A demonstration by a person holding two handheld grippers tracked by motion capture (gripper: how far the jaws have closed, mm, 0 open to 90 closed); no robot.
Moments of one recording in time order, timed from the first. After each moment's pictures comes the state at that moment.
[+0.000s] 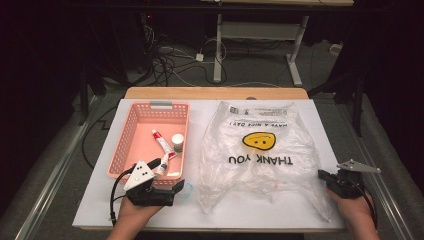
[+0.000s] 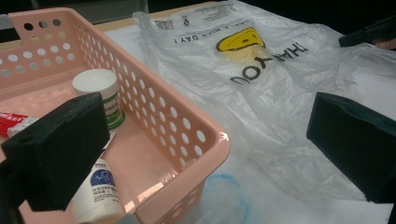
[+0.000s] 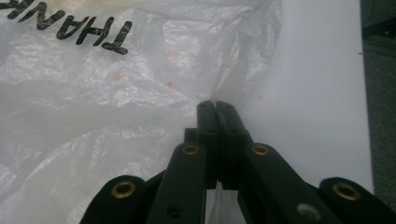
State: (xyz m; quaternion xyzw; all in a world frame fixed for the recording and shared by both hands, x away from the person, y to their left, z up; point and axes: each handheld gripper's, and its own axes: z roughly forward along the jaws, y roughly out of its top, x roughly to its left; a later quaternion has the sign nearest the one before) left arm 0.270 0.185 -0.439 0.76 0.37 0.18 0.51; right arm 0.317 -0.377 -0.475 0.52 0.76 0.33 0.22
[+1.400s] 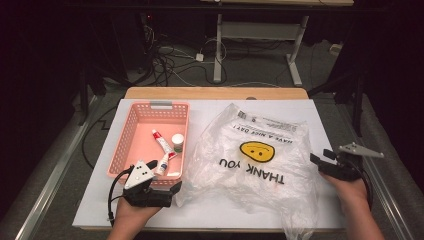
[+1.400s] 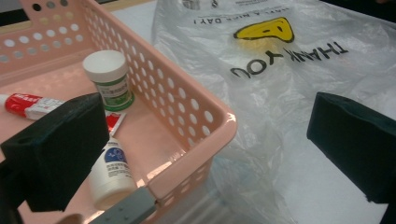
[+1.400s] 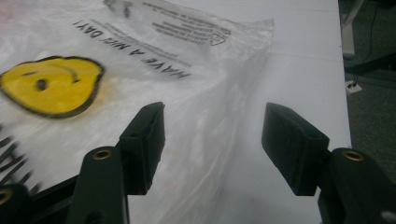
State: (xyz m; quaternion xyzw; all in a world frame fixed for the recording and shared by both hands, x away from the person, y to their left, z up) left arm 0.267 0.185 -0.433 0.78 0.38 0.17 0.46; right arm 0.367 -0.375 -0.453 0.52 0.72 0.39 0.23
